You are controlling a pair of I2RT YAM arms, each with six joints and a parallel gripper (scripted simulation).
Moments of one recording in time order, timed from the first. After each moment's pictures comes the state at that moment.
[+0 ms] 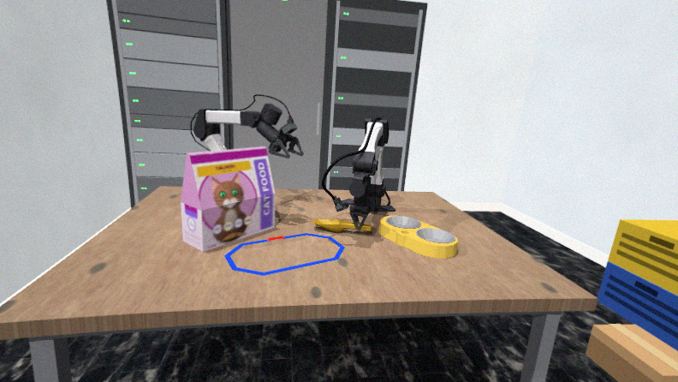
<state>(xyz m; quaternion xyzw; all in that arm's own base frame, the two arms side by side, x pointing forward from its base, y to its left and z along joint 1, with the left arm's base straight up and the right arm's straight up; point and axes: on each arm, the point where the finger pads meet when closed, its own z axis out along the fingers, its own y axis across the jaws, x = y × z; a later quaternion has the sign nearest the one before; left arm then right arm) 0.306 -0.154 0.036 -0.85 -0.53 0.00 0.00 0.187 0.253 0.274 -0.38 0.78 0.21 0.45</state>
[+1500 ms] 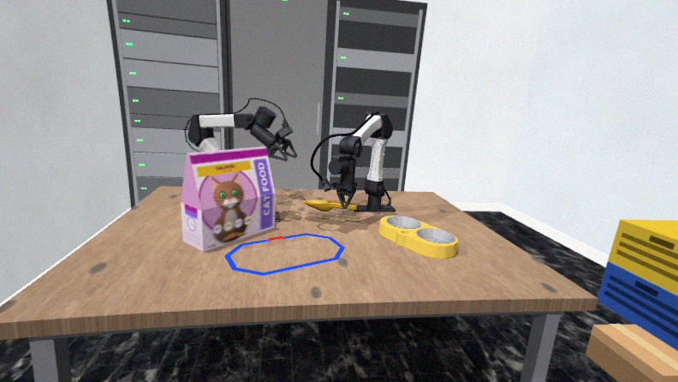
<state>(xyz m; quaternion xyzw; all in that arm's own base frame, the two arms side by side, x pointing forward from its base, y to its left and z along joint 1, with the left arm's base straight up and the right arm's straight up) 0.181 -0.184 0.078 -0.85 -0.53 0.00 -0.01 0.139 0.239 0.255 -0.45 0.75 0.24 0.42</state>
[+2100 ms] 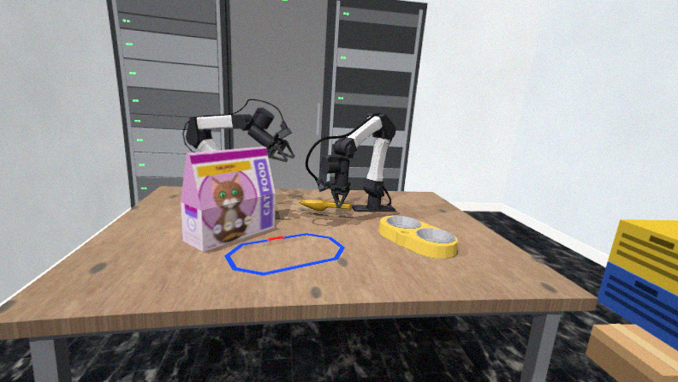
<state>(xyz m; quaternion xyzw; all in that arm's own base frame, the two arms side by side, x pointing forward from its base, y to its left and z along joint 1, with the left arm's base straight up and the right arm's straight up) 0.127 -0.197 0.063 -0.84 -0.54 -0.01 -0.02 0.115 0.235 0.248 -0.49 0.73 0.26 0.40</state>
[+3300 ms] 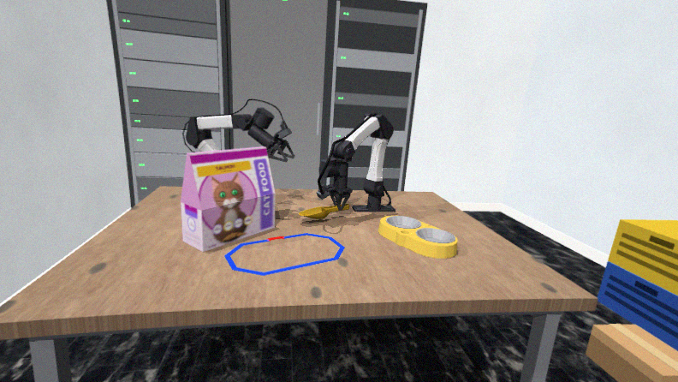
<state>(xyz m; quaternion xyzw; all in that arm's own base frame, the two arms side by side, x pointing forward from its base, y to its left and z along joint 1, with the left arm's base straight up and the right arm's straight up) 0.129 -0.199 0.052 -0.58 -0.81 0.00 0.00 0.115 0.235 0.248 -0.50 0.73 0.26 0.40</state>
